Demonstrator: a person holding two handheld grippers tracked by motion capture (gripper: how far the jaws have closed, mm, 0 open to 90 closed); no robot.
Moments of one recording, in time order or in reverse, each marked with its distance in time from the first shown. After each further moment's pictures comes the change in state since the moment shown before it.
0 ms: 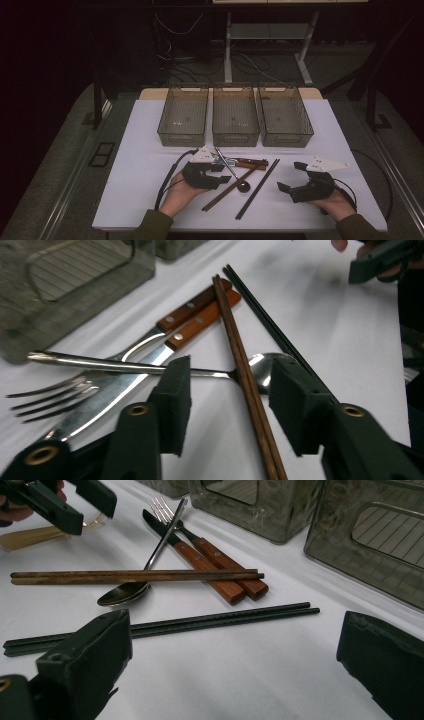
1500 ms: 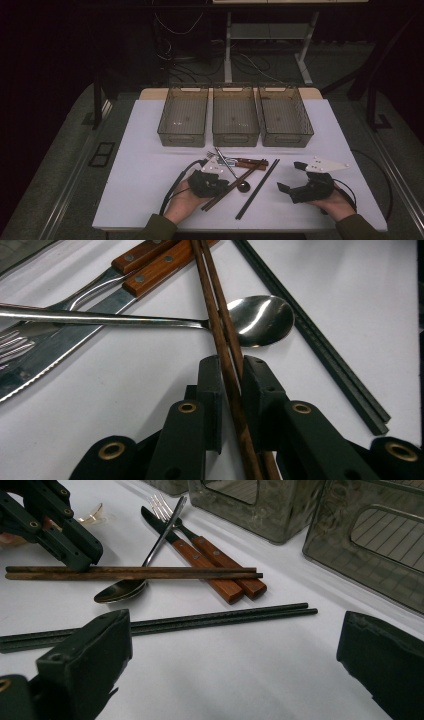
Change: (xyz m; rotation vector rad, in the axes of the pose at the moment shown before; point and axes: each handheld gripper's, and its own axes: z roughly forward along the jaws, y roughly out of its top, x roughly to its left) left arm -0.016 -0.013 0.018 0.158 -0.004 0.031; right arm 0.001 0.000 0.001 0.001 -0.011 -0.022
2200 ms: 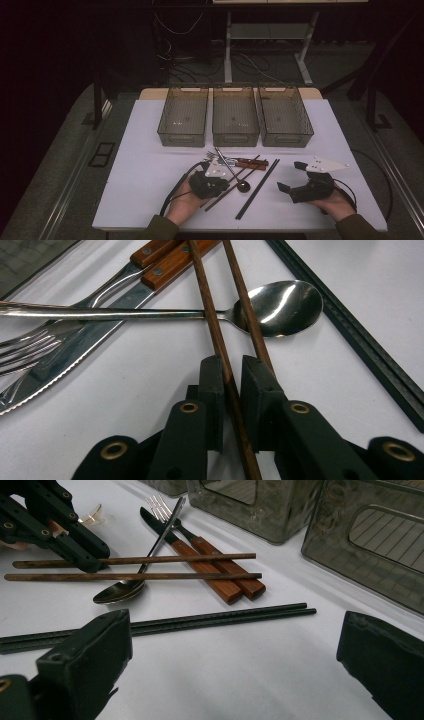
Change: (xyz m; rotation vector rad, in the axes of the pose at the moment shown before) left arm -0.005 -0.002 0.005 0.027 0.106 0.057; right arm 0.000 0.000 0.000 -0.001 -0.003 0.002
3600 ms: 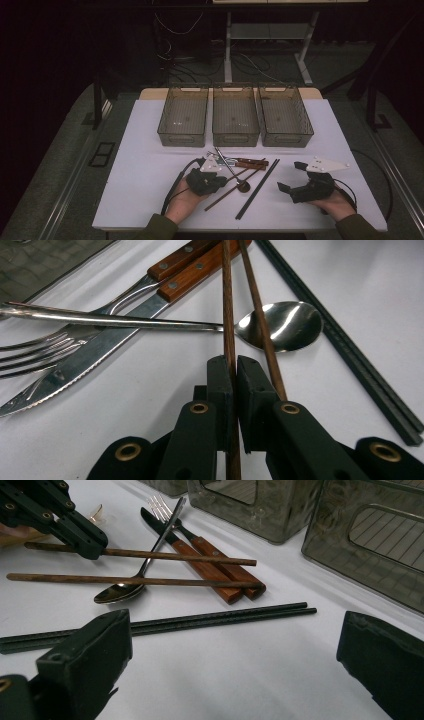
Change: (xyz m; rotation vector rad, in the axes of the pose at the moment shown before) left arm 0.008 0.002 -0.009 -0.043 -0.032 -0.059; right arm 0.000 0.000 0.000 -0.001 0.003 0.006
